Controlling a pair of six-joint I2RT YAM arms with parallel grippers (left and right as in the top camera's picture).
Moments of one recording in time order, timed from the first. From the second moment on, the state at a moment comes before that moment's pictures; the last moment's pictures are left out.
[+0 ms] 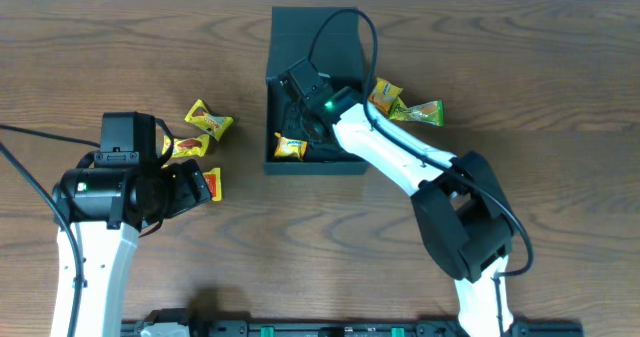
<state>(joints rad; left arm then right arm) 0.02 1.14 1.11 -1.29 0.00 -0.43 0.67 2.12 1.60 -0.58 -0.03 0.80</state>
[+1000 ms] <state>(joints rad) 0.02 1.14 1.11 -1.29 0.00 -0.43 0.66 2.18 1.60 -0.53 -0.17 0.75</state>
